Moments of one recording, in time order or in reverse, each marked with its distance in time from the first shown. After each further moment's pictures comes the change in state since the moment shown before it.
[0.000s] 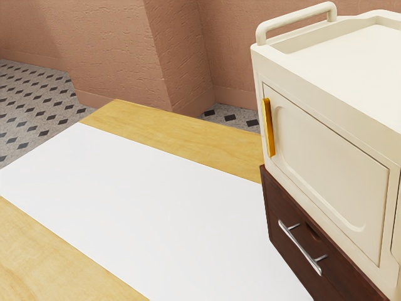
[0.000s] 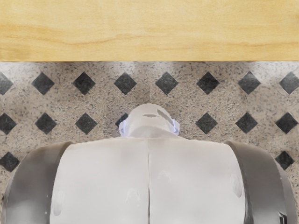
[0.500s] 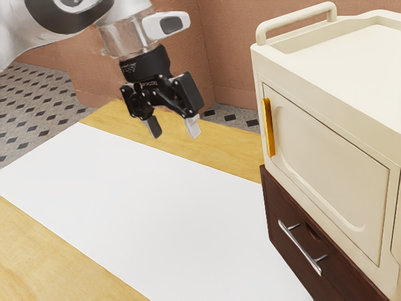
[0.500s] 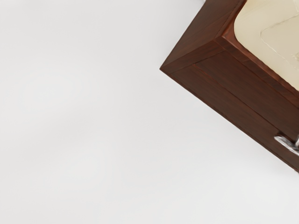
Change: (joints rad) arm -0.107 0.036 0.012 -0.588 -0.221 1.156 -0.206
